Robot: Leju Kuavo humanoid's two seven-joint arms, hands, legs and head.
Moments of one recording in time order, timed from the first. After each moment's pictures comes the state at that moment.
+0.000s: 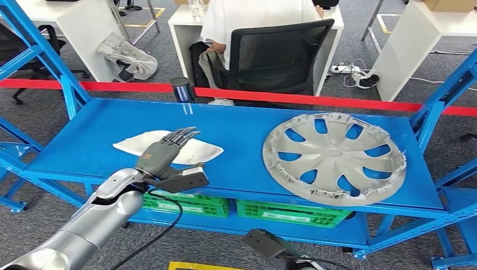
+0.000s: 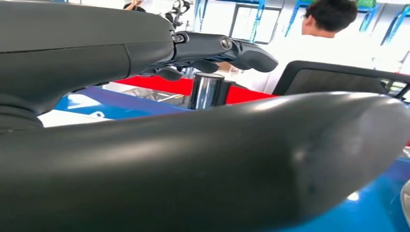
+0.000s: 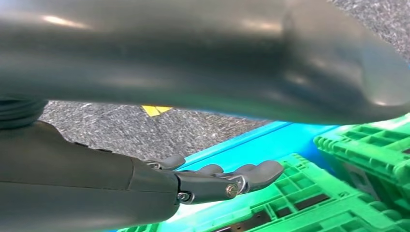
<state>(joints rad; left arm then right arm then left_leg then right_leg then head) -0.56 0.00 -0.54 -0.64 -0.82 0.18 -0.31 -0.12 0.01 0.73 -0.45 0.07 -0.09 -0.31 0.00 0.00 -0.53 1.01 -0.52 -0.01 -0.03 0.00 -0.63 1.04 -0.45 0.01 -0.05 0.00</state>
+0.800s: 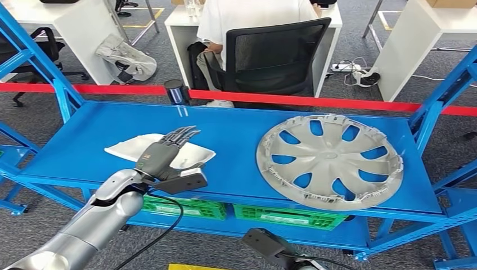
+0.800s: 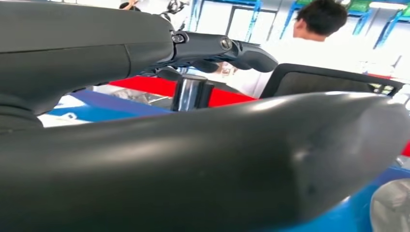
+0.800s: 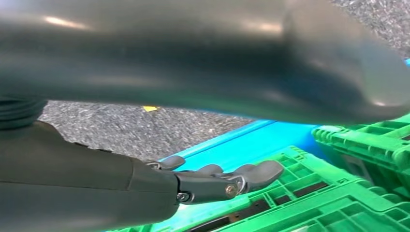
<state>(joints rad) -0.54 0.00 -0.52 -0.67 -0.81 0.19 -0.33 -0.12 0.01 0.71 -0.45 0.09 -0.08 -0.31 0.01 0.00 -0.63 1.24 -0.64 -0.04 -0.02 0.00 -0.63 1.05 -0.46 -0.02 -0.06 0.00</state>
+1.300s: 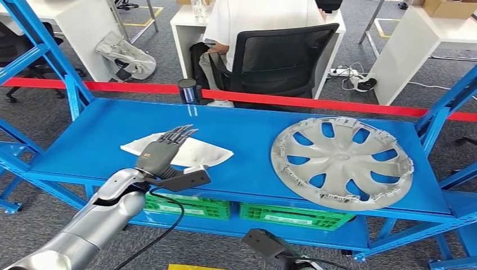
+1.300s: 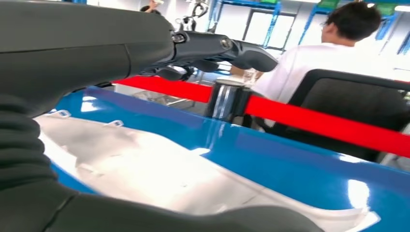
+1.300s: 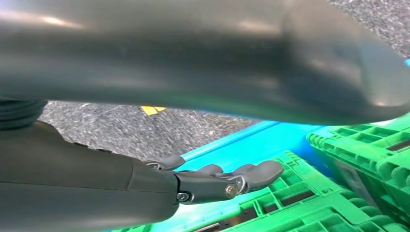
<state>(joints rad) -0.54 -0.02 -0.52 -0.66 -0.86 0.20 -0.25 -0.11 0.01 0.70 -0.45 0.09 -0.09 -0.30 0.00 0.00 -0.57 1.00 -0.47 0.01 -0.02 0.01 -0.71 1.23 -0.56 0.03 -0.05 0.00</state>
